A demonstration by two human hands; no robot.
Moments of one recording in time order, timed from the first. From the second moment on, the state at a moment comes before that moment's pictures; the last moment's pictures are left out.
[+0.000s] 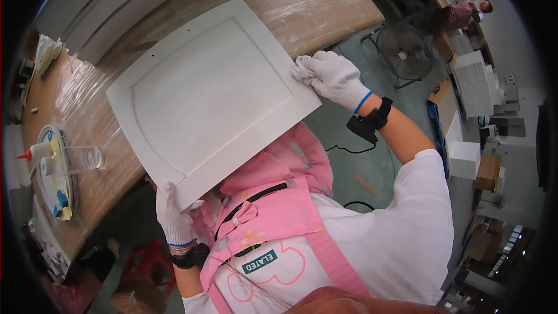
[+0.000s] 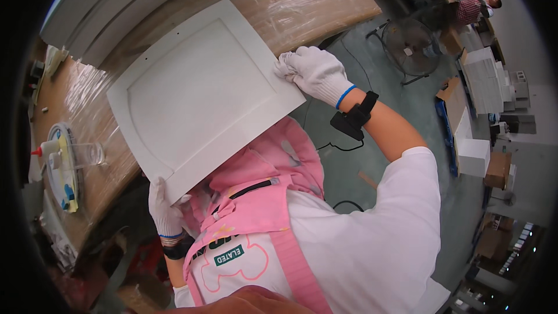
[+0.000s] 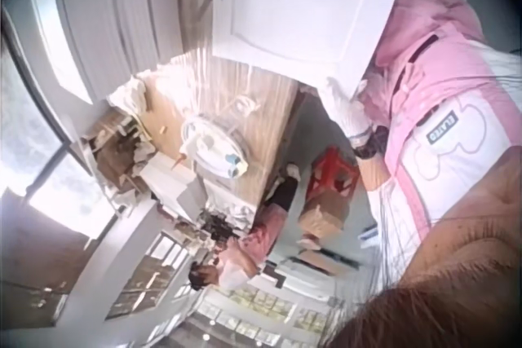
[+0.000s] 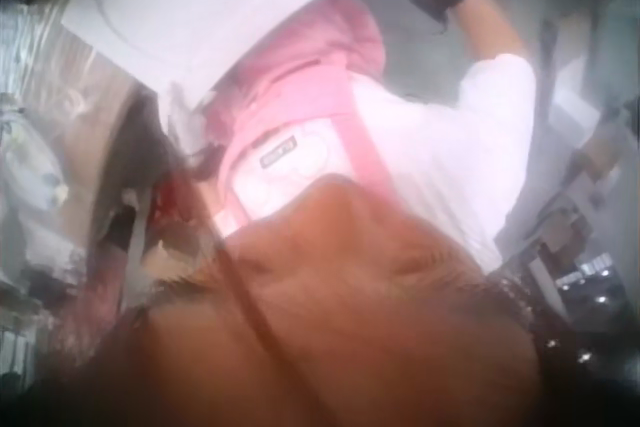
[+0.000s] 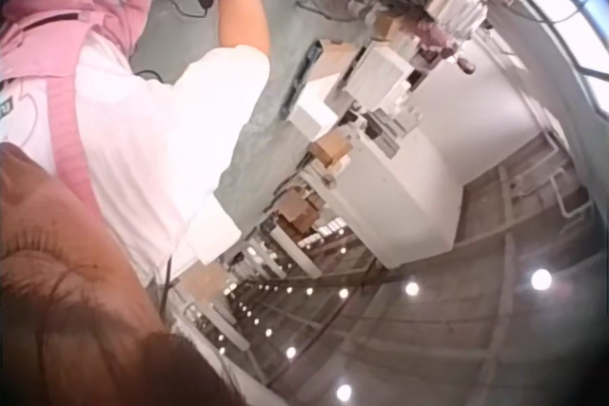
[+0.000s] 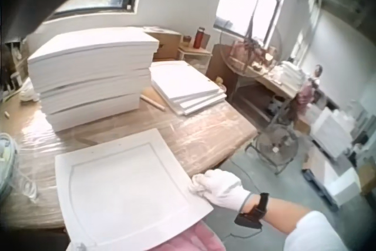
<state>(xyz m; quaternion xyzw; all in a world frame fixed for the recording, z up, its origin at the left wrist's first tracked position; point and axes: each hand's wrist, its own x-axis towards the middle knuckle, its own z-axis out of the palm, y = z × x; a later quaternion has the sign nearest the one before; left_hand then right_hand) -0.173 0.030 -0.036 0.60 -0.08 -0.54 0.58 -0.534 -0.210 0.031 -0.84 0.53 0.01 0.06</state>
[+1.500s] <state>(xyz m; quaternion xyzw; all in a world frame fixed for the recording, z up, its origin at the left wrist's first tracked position) -0.169 0.030 -0.041 0.62 -0.04 -0.54 0.57 -0.525 -0.186 0.035 -0.88 0.47 0.07 -0.02</state>
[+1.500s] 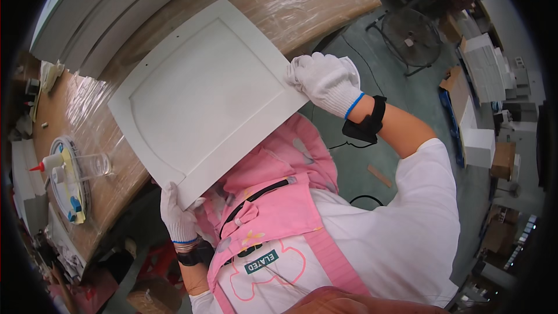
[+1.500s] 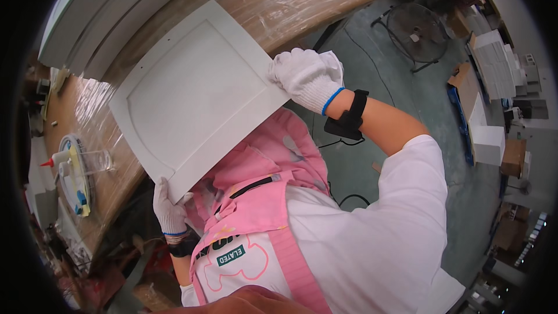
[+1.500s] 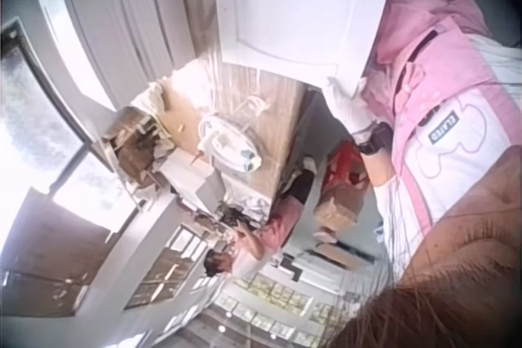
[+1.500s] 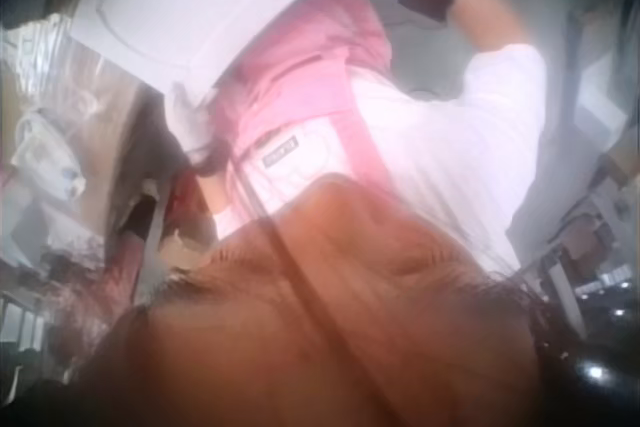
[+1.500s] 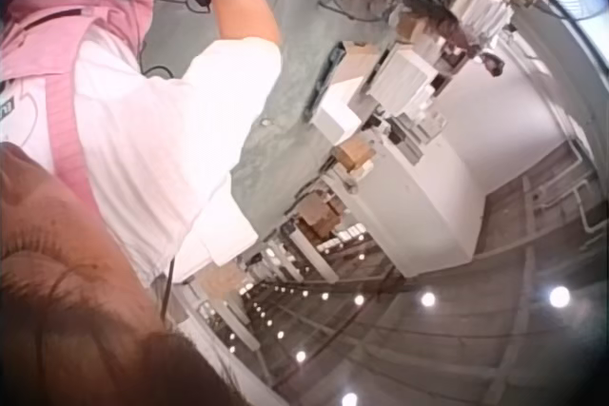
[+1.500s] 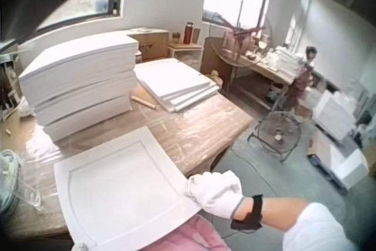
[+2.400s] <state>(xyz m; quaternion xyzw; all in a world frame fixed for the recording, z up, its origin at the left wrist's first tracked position) -0.173 0.032 -0.041 0.62 -0.04 -0.53 0.57 -0.497 -0.181 0.030 -0.86 0.51 0.05 -0.03</state>
